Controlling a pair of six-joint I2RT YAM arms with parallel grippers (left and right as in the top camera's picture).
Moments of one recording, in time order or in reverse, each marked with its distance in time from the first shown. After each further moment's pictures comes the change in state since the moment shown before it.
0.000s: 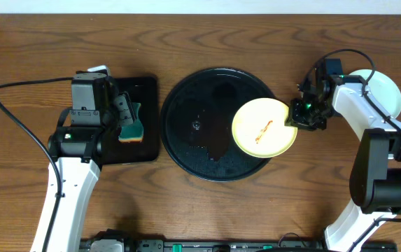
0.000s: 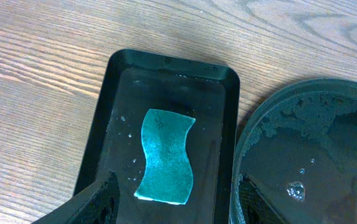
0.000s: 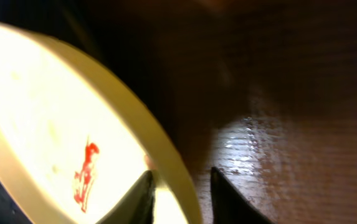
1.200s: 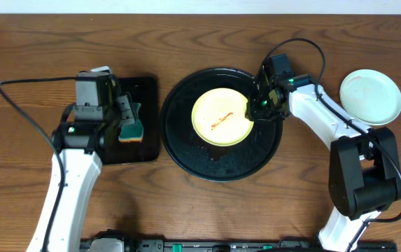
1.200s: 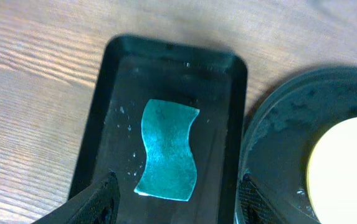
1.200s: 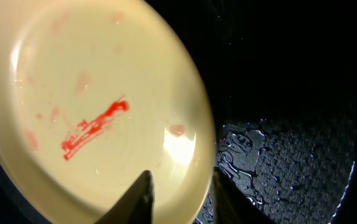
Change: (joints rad) left arm 0.000 0.055 0.000 -0.005 0.000 0.000; right arm 0.300 0.004 0.040 0.169 0.029 0.141
